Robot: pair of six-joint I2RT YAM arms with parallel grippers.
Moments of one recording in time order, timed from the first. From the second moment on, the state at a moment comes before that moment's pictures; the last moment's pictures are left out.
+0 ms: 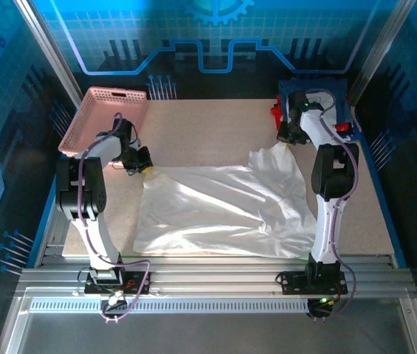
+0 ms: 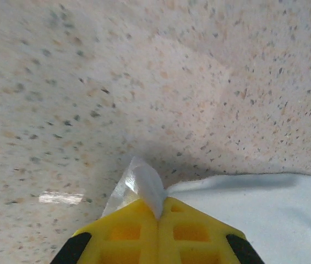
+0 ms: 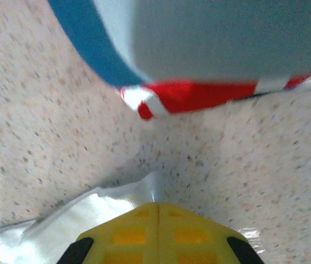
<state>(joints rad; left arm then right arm) 0.07 1.94 1.34 -0.71 0.35 -0.46 0.03 2.24 1.95 -0.94 0.03 0.35</state>
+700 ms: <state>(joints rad) 0.08 1.94 1.43 -0.71 0.40 -0.45 0.03 2.29 2.06 -0.96 0.05 0.33</state>
